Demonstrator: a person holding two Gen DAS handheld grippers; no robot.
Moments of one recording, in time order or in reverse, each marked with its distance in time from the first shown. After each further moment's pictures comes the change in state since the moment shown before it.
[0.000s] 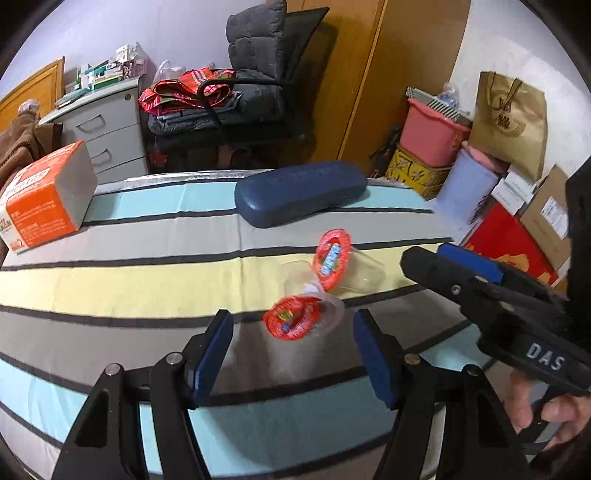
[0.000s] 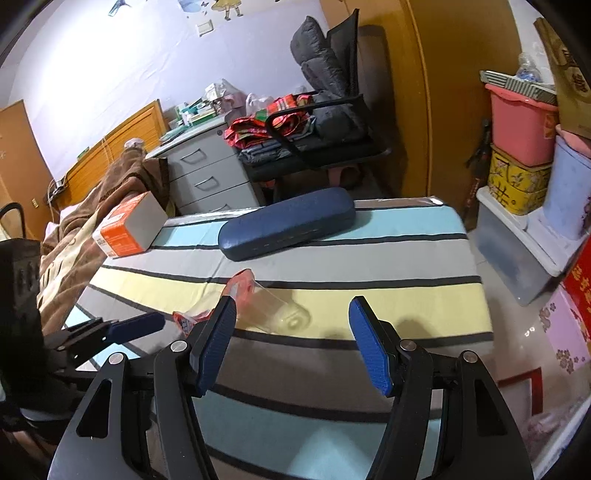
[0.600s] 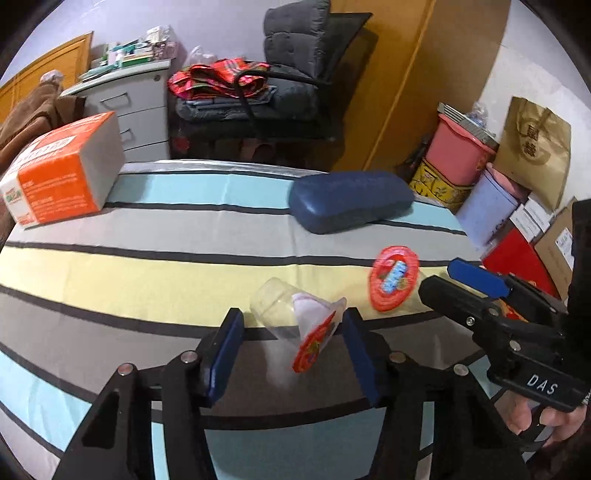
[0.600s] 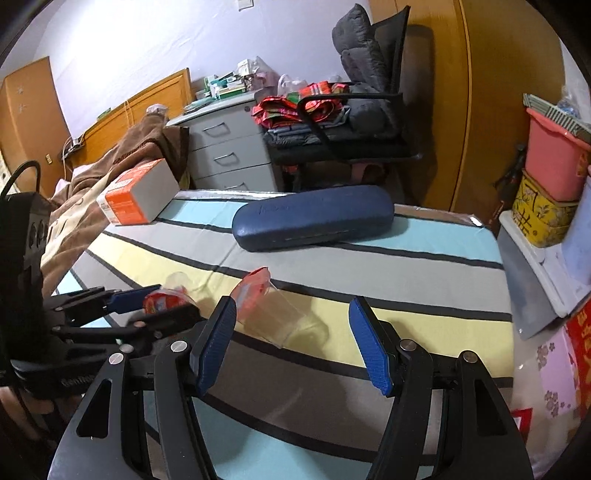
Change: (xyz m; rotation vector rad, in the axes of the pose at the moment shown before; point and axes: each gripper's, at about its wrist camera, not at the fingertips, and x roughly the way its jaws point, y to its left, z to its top) left arm 0.006 0.041 0.002 -0.118 -0.002 0.016; right arm 0.024 0.006 0.010 -0.138 0.063 0.062
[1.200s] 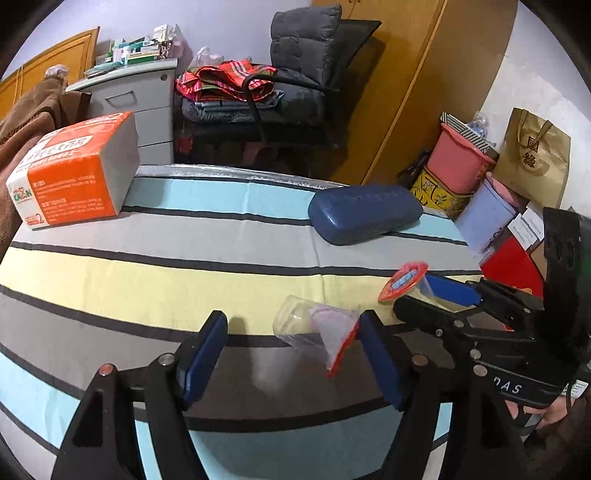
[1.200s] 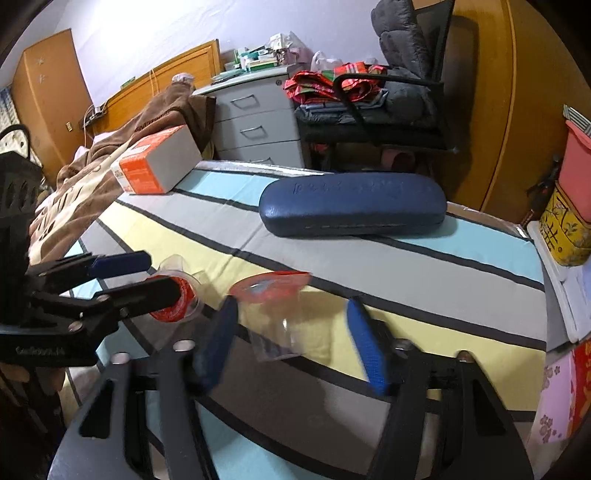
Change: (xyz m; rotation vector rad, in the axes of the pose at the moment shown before) left arm -0.005 0.018 0.010 -0.005 -0.008 -0.030; right arm 0.022 0.011 0.004 -0.101 0.089 0.063
